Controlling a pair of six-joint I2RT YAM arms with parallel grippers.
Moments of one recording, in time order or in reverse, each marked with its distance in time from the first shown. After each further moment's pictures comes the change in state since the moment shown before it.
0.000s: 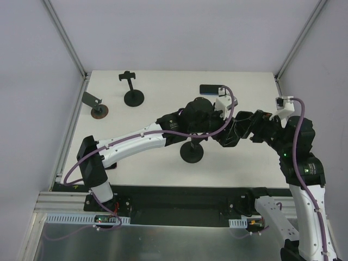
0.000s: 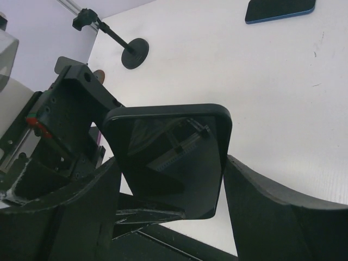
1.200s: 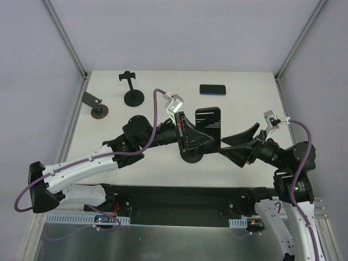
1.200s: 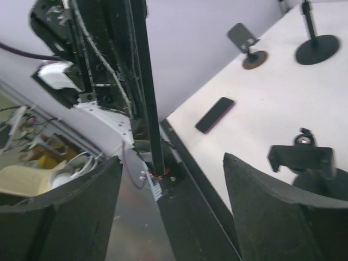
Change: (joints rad) left arm 0.004 -0.552 -0.531 0.472 0.111 -0.351; right arm 0.021 -0.255 -0.308 0.499 -0.613 0.243
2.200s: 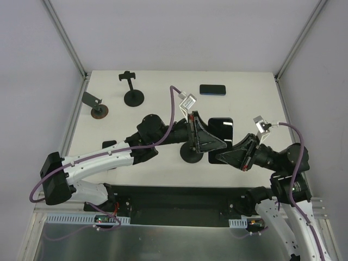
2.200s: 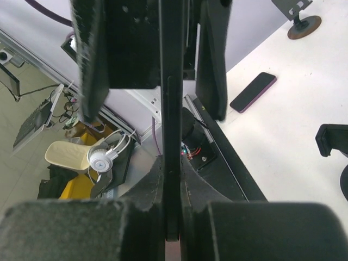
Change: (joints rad) left arm -0.003 0.171 0.009 0.258 0.124 -0.243; right arm 0.125 -0.038 -0.098 0.123 -0.038 0.154
